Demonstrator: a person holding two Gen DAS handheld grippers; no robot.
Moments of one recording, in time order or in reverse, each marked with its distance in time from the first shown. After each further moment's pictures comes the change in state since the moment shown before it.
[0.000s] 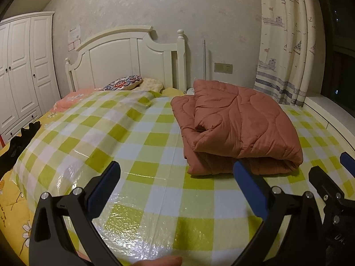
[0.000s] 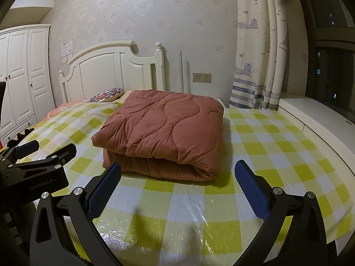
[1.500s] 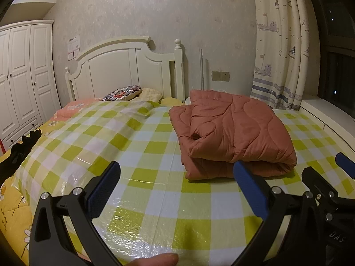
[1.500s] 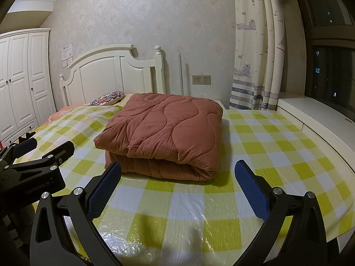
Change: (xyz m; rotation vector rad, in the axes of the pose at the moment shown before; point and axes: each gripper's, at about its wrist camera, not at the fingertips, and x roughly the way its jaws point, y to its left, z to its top) left arm -0.015 -0.004 0.000 0.026 -0.062 -0.005; right arm -0.002 -0.002 -0.005 0.016 -0.014 0.002
